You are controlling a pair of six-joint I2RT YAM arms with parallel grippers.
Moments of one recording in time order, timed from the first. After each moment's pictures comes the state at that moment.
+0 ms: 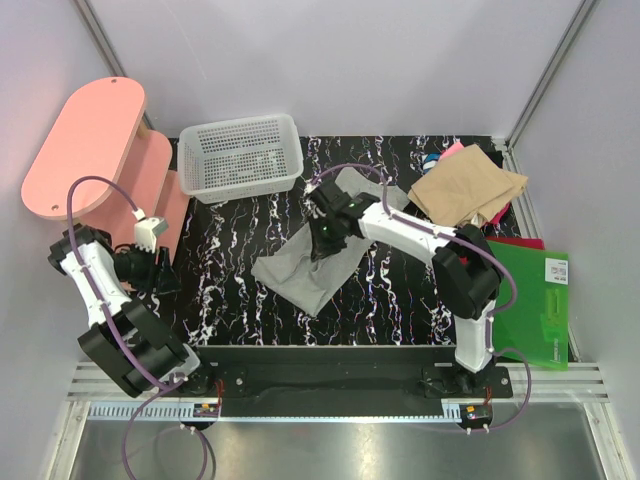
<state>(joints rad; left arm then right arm) 0.73 1.30 1.09 -1.34 0.68 1.03 0.79 1.95 1.54 -0.64 -0.16 0.50</state>
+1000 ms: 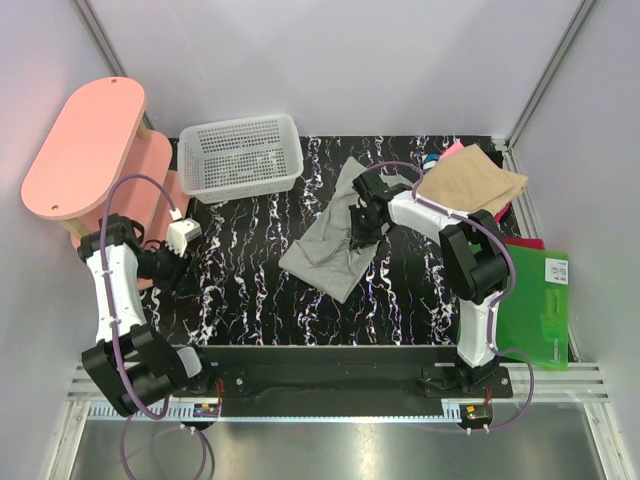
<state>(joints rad) 0.48 1.20 1.04 -1.35 0.64 1.03 0.52 1.99 1.44 -0.61 -0.17 0.46</state>
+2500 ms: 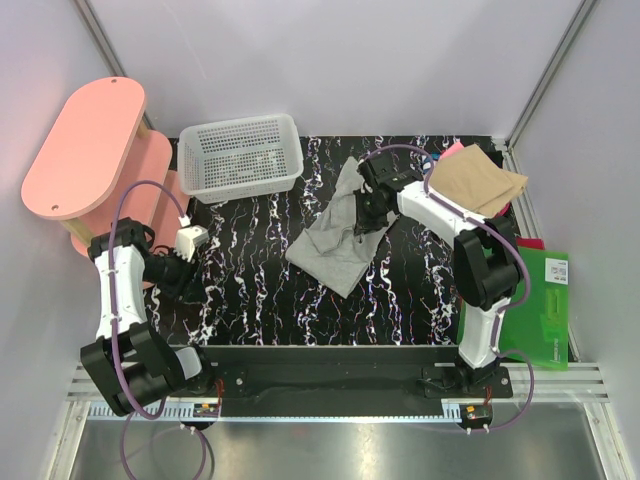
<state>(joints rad) 0.43 1.20 0.98 -1.34 0.61 0.96 0.49 1.91 1.52 -0.69 -0.12 0.42</state>
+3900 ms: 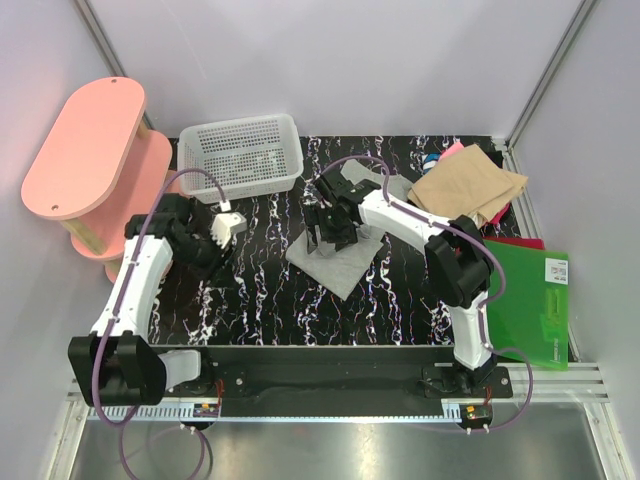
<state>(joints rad) 0.05 1.21 1.06 -1.24 0.60 0.75 0.71 2.04 1.67 -0.75 -0.15 0.51</state>
